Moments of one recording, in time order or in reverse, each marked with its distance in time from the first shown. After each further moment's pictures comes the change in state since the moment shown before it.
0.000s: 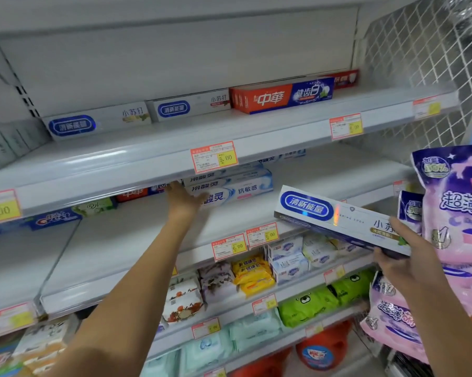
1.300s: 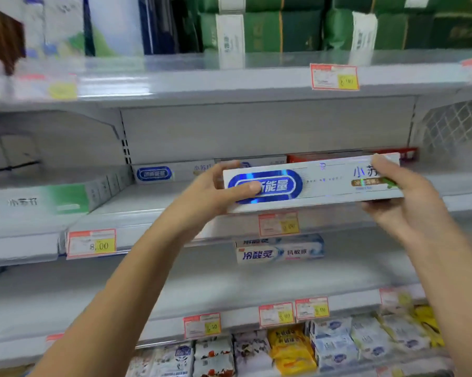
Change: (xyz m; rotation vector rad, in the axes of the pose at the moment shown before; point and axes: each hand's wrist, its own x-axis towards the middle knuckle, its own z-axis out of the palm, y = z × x) left_hand -0.075 0.112 -0.201 -0.577 -0.356 0.245; right_hand -0.056 -0.070 0.224 -0.213 -0.665 -0.253
